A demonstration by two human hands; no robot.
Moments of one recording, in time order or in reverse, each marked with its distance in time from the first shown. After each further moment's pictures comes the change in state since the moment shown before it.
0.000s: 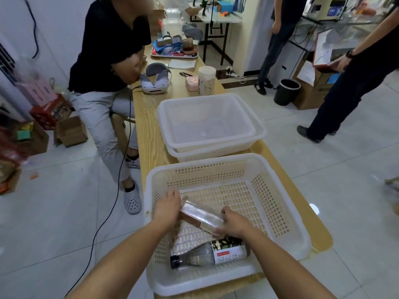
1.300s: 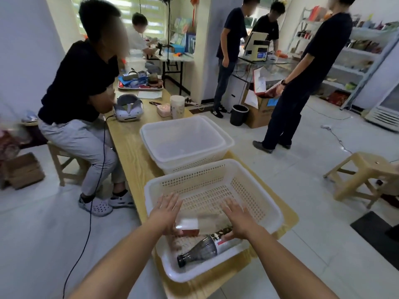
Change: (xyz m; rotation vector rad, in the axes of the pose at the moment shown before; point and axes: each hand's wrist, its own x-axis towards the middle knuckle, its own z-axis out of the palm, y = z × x) left_hand -0.040 -0.037 -0.039 0.268 -0.115 0.456; right_hand -0.105 -0.038 -0.001 -0.398 0.242 0.086
